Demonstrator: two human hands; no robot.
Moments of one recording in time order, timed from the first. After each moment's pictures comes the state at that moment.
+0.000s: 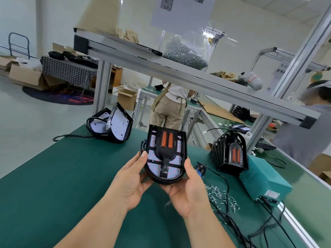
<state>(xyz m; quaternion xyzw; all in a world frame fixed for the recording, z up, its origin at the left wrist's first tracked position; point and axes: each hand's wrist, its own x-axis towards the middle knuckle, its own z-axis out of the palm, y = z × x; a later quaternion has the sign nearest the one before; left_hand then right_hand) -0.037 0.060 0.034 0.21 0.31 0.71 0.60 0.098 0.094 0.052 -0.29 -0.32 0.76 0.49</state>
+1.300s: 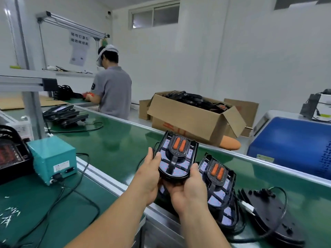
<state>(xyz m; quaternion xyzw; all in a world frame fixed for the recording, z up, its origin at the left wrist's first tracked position) 0.475 -0.017 0.084 0.50 0.21 0.31 0.78 0.518 -0.092 0.082 -0.27 0.02 0.32 0.91</state>
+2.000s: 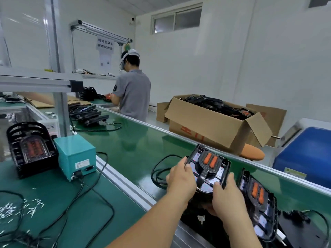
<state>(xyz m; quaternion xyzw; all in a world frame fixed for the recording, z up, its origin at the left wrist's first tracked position) 0.512 -0.029 0.076 0.73 0.34 0.28 0.52 0.564 -0.132 0.072 -0.84 -0.17 0.07 0.51</state>
